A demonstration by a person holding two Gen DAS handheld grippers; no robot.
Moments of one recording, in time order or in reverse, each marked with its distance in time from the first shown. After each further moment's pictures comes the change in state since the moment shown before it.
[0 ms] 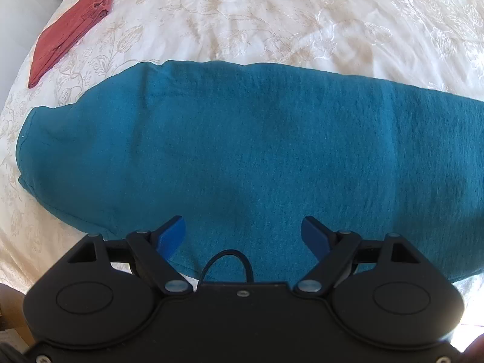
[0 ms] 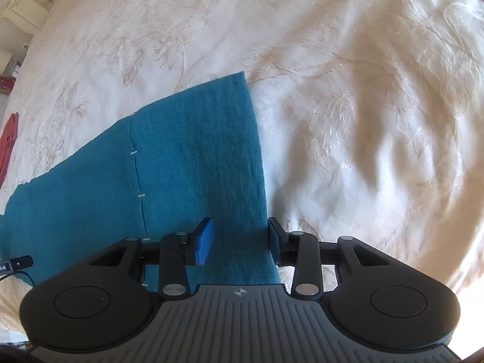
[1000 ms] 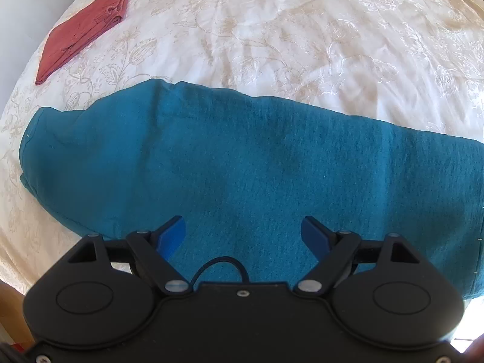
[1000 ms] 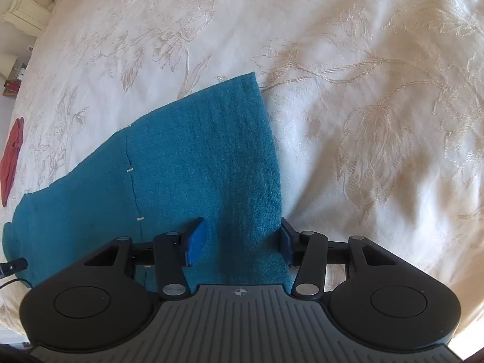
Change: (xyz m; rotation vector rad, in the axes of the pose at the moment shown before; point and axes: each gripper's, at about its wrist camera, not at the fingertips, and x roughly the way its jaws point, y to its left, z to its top) left arm -0.018 0.013 0.013 -0.087 -0.056 -0.026; right arm 0.037 0.005 0.033 0.020 0.050 0.063
